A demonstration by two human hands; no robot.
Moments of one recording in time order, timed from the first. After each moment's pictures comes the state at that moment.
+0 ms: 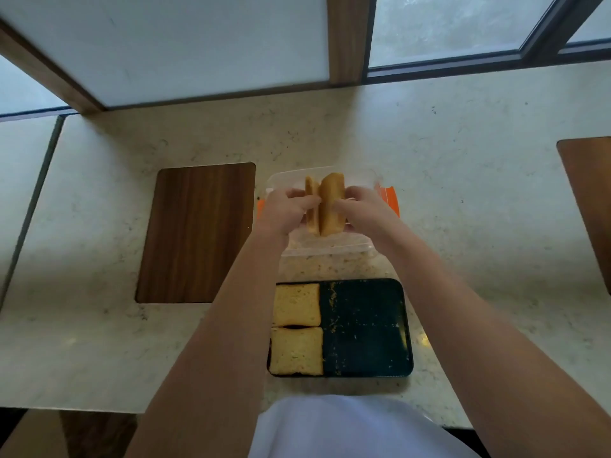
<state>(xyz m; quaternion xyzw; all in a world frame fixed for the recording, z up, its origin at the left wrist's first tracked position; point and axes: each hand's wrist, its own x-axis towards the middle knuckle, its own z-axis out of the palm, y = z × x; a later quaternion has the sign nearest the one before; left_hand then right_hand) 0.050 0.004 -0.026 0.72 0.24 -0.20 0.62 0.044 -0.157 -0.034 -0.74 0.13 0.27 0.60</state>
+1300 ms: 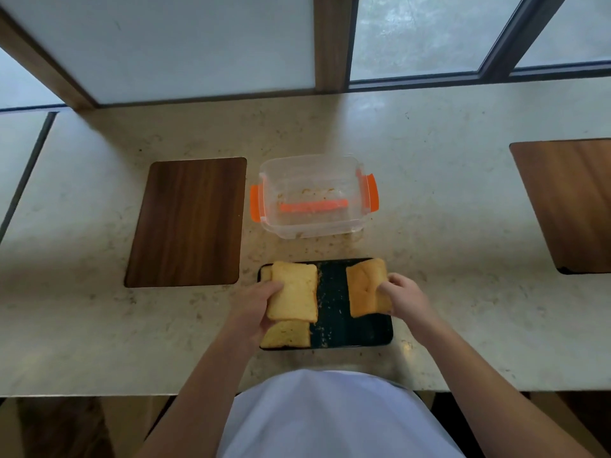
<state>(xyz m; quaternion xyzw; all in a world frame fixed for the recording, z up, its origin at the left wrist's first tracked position) -0.145 0.041 -0.064 0.54 0.38 -0.25 0.71 -0.140 -0.236 -0.101 -0.71 0.31 0.26 0.57</state>
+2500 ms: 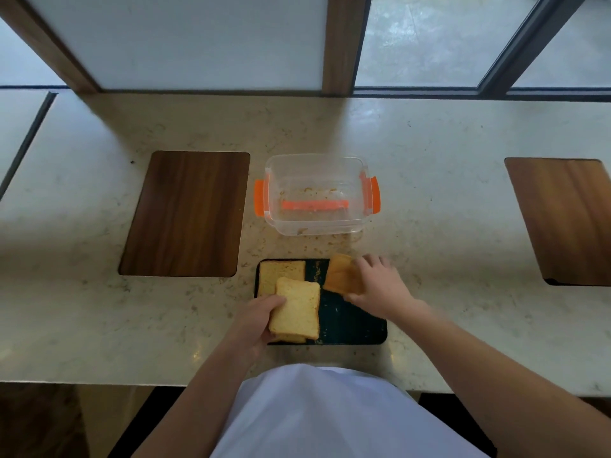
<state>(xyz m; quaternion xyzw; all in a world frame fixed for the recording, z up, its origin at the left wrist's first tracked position) -0.176 0.046 -0.091 0.52 0.38 -0.29 0.71 -0.111 -0.214 -0.117 -0.96 -0.09 0.23 0.11</state>
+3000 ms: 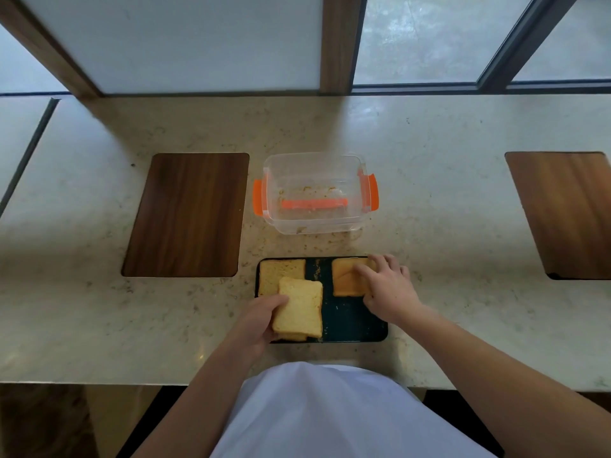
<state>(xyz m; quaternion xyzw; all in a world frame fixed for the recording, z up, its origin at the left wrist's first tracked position) -0.177 0.043 -0.094 0.53 0.37 -0.30 0.70 -0.126 -0.233 -0.124 -0.97 -0.11 0.22 0.05</state>
